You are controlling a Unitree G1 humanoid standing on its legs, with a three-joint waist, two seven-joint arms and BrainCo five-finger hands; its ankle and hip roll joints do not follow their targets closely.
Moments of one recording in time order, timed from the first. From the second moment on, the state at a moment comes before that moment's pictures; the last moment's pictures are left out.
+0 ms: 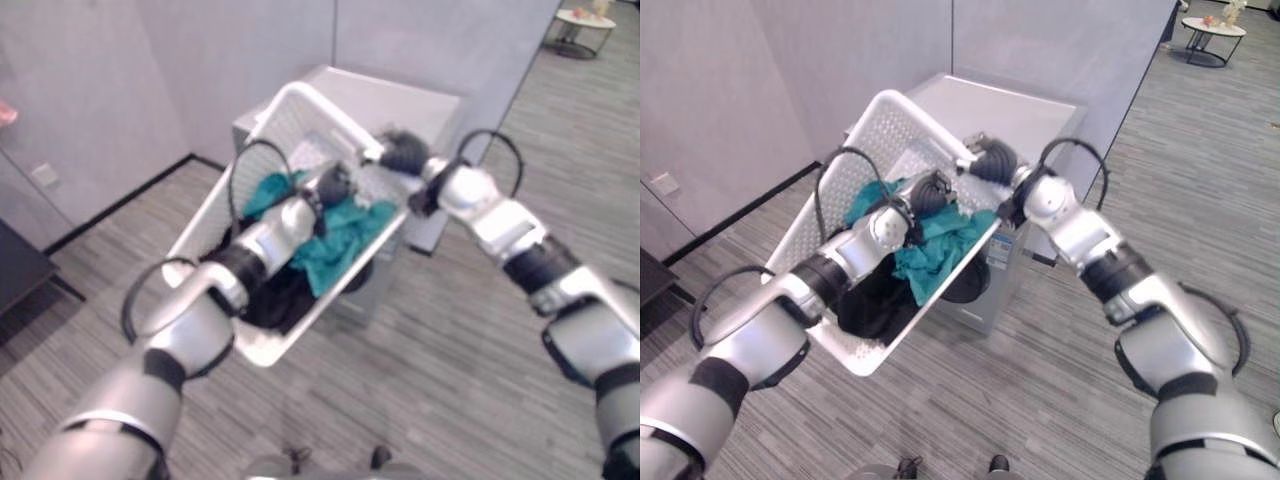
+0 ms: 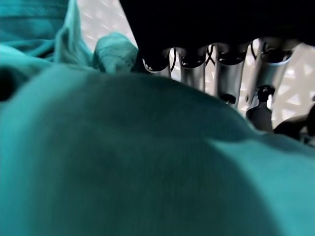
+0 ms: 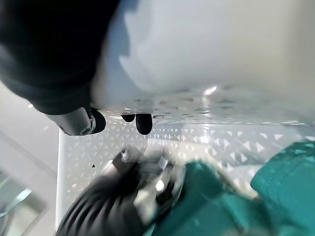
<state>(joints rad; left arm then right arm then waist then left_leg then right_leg) -1.20 0.27 -0.84 0.94 -0.02 0.01 0.15 -1.21 -0.68 0.75 0.61 0.35 0.12 0.06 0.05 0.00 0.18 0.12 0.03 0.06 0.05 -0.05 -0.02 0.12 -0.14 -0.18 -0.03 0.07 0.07</state>
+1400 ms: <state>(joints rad) -1.55 0.31 -0.91 1.13 -0.10 -0.03 0.21 -1.43 -0.71 0.83 1.12 0.47 0.13 0.02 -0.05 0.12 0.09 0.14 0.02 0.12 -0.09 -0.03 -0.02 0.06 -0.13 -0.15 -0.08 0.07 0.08</state>
